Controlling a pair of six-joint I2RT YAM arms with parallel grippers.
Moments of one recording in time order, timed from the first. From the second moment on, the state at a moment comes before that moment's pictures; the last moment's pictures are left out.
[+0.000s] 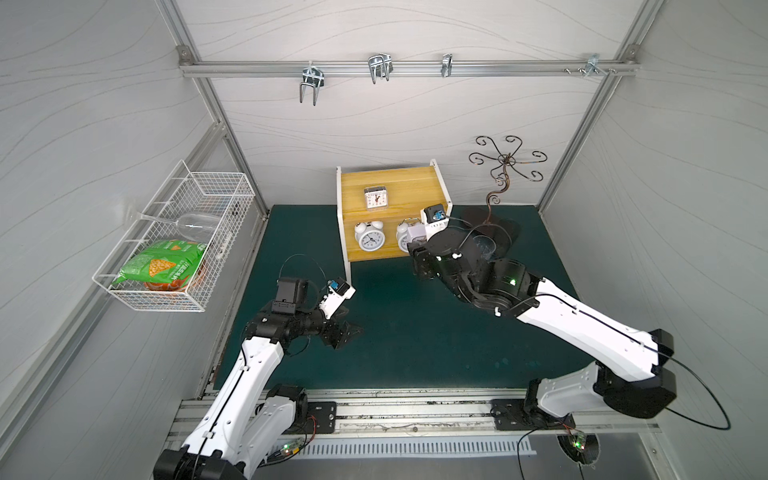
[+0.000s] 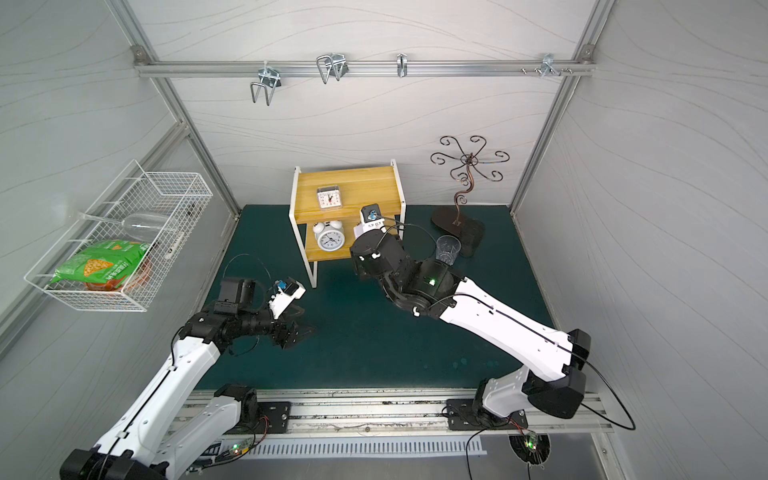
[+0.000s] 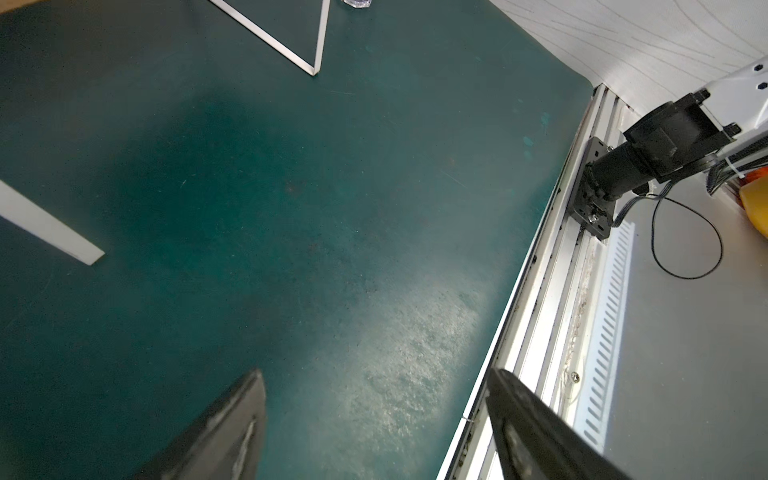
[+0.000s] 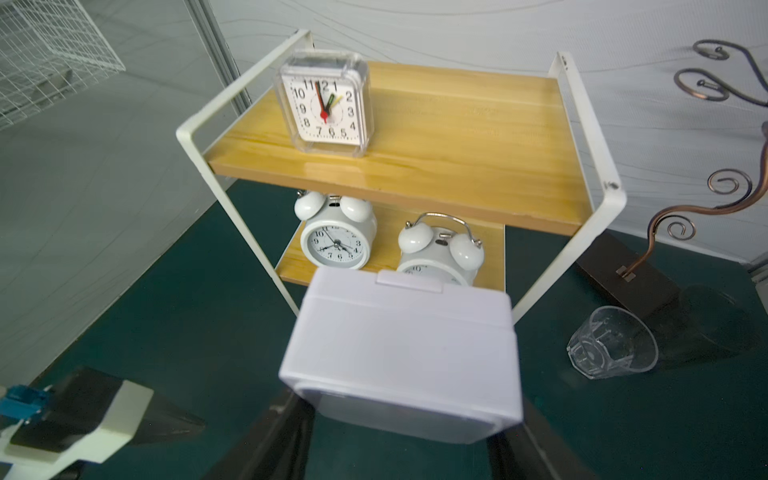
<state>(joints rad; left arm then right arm) -0.13 0.87 0.68 -0.79 0.77 0.42 1.11 1.41 1.65 -0.72 0.61 0.32</state>
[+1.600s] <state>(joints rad) -0.14 0.86 0.68 -0.79 0.76 0.42 0.77 1.86 2.16 -0.79 0.35 0.17</state>
